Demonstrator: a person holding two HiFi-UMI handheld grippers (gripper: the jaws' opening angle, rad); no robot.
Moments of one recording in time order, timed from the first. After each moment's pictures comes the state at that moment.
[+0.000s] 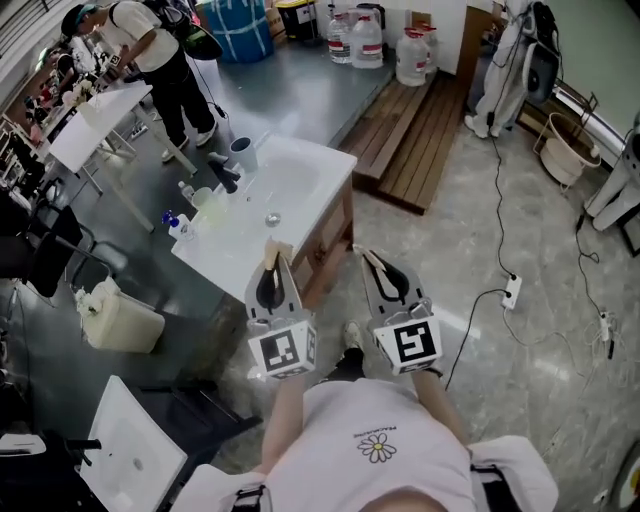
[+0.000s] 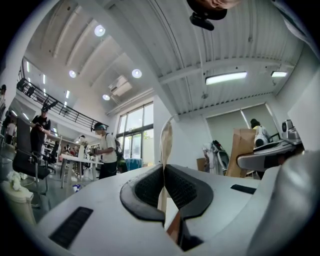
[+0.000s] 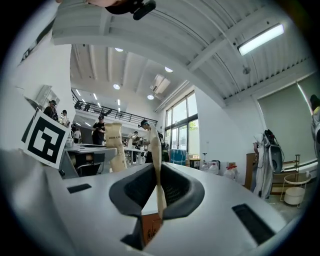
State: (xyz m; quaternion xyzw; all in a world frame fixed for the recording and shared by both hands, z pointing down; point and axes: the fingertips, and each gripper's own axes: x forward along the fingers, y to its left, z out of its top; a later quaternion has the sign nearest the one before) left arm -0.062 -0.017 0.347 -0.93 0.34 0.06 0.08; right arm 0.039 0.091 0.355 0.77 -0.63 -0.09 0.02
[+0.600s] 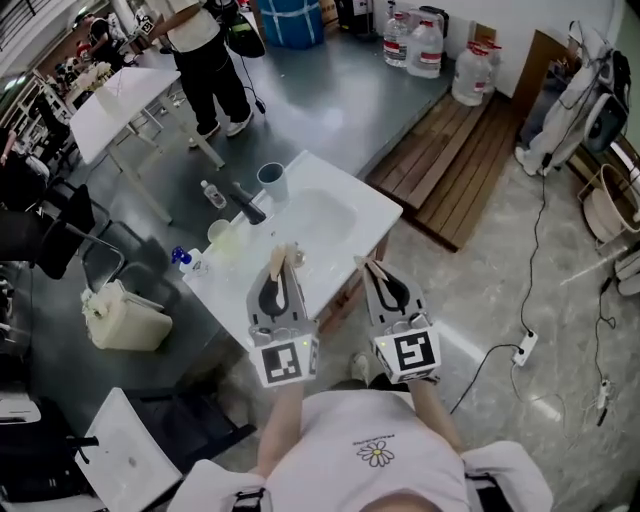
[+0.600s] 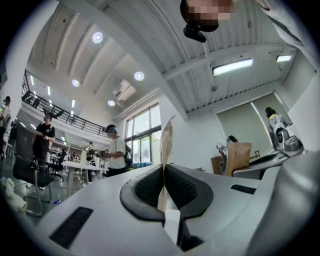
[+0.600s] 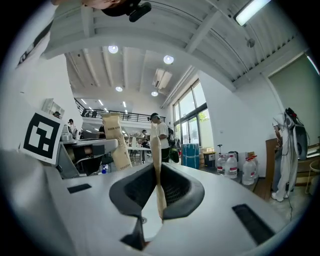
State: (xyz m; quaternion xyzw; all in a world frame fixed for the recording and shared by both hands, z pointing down) left arm 0.033 -0.181 0.325 -0.91 0.39 0.08 0.11; right arm 0.145 -0.102 0.365 0.73 -0.68 -0.05 -0.01
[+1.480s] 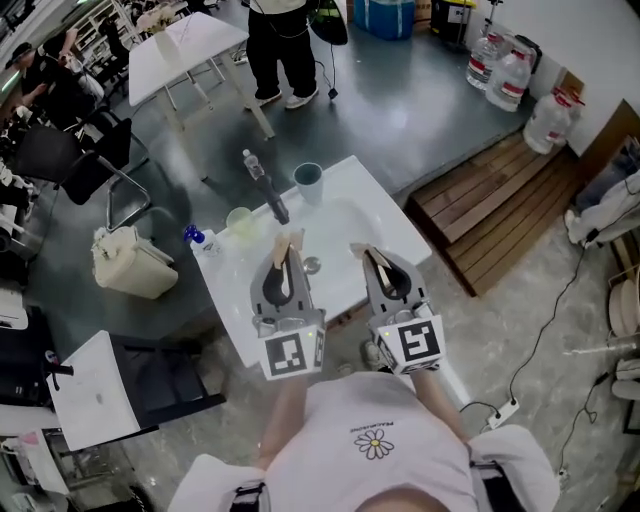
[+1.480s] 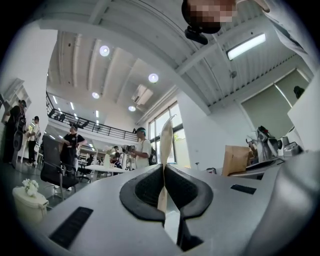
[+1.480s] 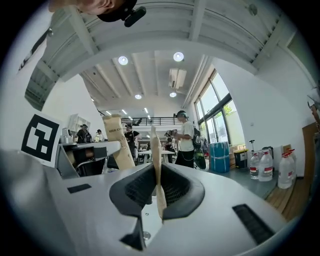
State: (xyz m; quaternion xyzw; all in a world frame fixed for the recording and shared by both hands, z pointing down) left arm 0.060 -0.247 0.313 -0.84 0.53 0.07 0.11; right arm 0.182 -0.212 0.352 0.60 -0.80 -0.04 -0.03
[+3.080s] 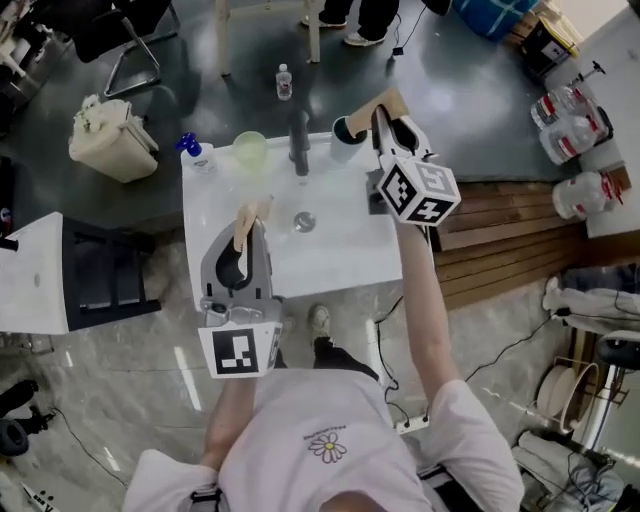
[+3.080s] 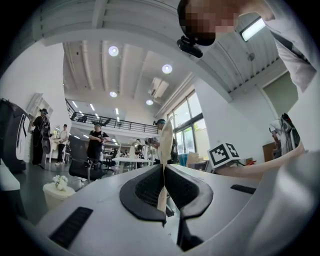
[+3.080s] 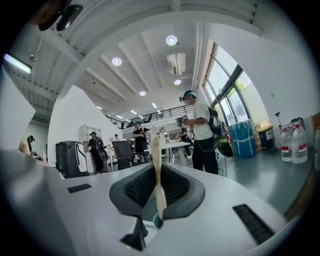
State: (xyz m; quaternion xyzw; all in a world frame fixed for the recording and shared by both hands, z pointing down) left arm -0.012 -0.269 0.342 -0.76 0.64 0.05 0.06; right arm 0.157 -0.489 0.362 0.50 -0.86 0.05 -0.04
